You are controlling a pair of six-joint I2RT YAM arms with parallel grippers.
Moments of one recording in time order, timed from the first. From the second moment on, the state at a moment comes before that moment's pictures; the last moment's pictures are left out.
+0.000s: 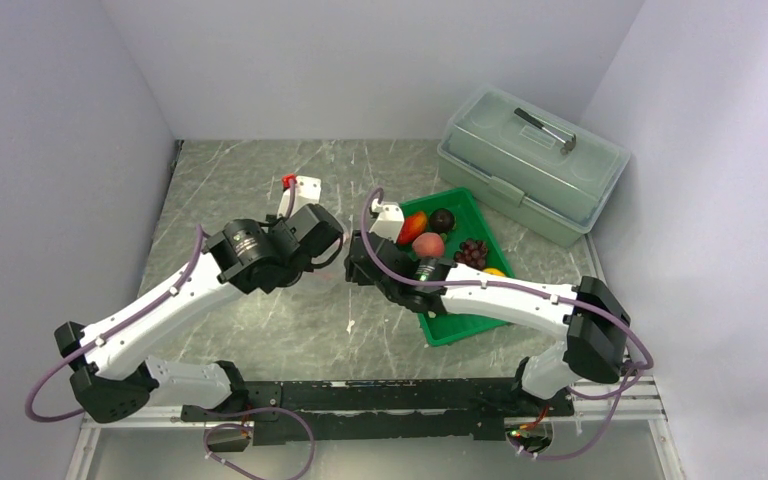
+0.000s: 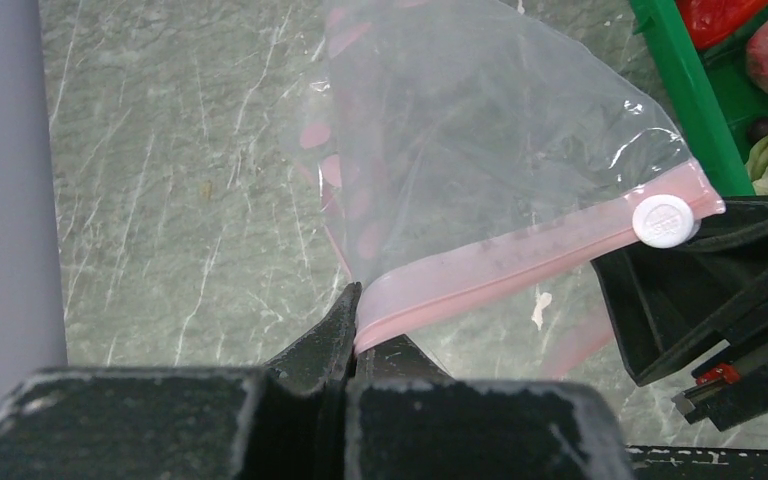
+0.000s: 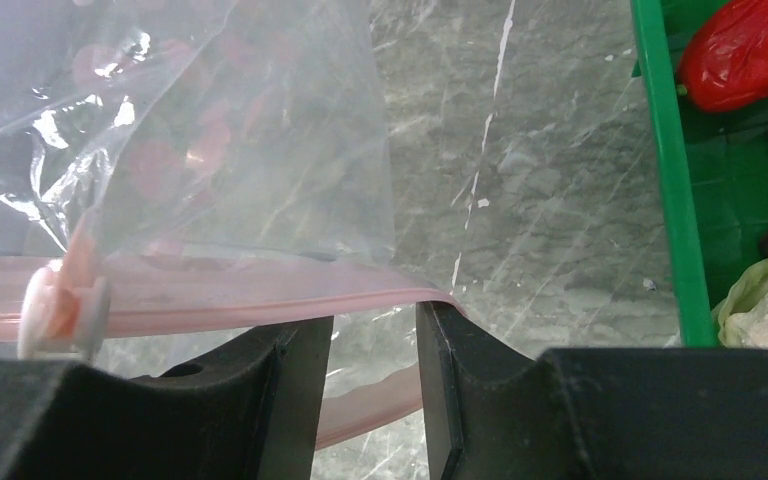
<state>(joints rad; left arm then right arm) -0.96 1.24 1.46 -1.25 -0.72 -0.65 1.11 1.51 1.13 -0.26 0.52 0.83</state>
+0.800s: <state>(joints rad) -0.96 1.31 1.43 -1.24 -0.77 -0.64 1.10 1.20 1.13 -0.33 0.47 0.69</state>
